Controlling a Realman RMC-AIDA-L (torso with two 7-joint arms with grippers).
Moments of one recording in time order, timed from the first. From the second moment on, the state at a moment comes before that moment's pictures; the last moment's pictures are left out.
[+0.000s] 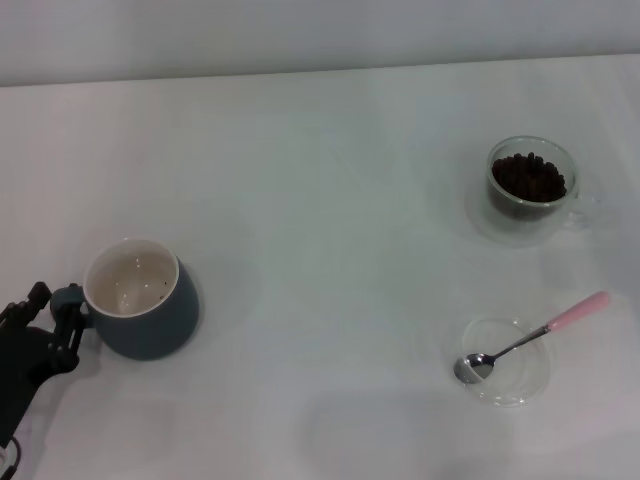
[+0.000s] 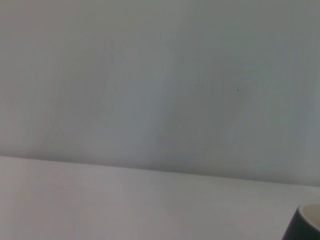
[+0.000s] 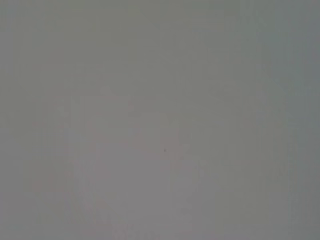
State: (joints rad) left arm -0.16 -2.09 -0.69 -0.24 -0.64 -1.17 2.82; right arm 0.35 2.00 -0.22 -0.24 2.04 1.15 -2.63
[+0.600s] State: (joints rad) left arm -0.20 -2.08 -0.67 -0.26 -0.62 -1.16 2.82; right arm 0.35 2.00 -0.22 -0.23 2.04 1.13 -2.63
